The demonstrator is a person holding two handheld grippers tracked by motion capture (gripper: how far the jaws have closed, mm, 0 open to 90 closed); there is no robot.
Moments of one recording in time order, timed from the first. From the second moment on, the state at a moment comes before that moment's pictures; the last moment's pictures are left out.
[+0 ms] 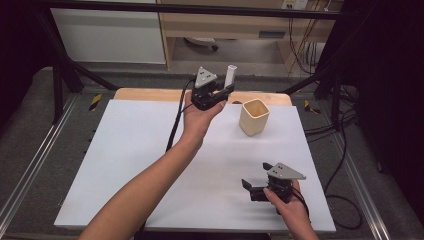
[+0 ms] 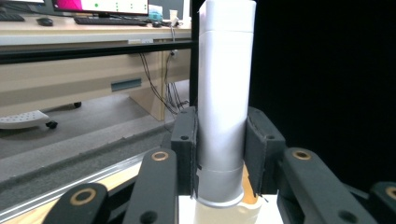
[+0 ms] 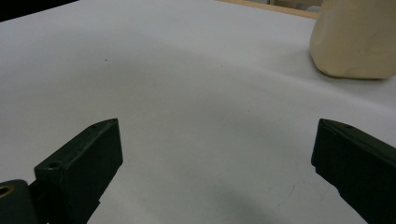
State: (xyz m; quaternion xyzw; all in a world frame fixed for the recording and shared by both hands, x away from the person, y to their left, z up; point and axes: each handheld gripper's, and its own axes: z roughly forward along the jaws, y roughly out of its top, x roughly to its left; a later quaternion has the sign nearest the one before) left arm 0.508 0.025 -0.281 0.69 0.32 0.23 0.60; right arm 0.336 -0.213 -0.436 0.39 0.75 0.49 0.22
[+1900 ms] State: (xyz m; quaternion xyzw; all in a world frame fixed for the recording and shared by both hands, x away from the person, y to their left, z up) left arm 0.539 -0.050 -0.360 0.73 0.33 0.17 0.57; right arm 0.337 -0.216 -0.435 0.38 0.76 0.49 0.22
